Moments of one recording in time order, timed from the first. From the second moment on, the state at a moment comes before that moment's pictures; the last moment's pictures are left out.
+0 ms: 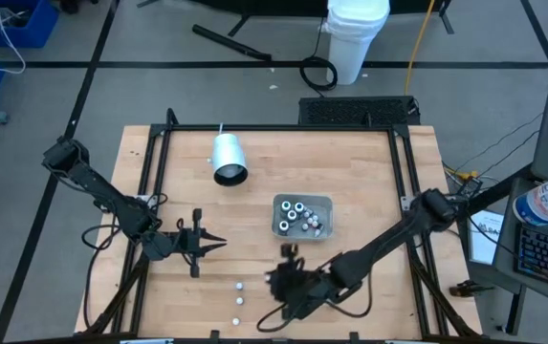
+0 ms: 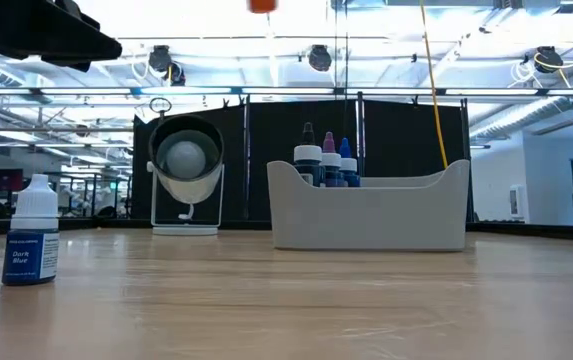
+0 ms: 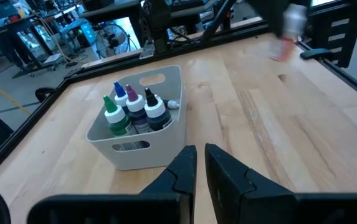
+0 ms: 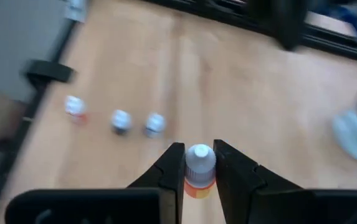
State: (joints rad) left arm -0.70 1.07 0.41 0.29 -0.71 -0.02; right arm 0.57 1.97 1.63 -0.45 0.57 0.19
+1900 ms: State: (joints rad) left arm -0.70 1.07 0.41 0.32 -0.71 0.18; right arm 0.23 1.44 0.58 0.14 0.60 0.24
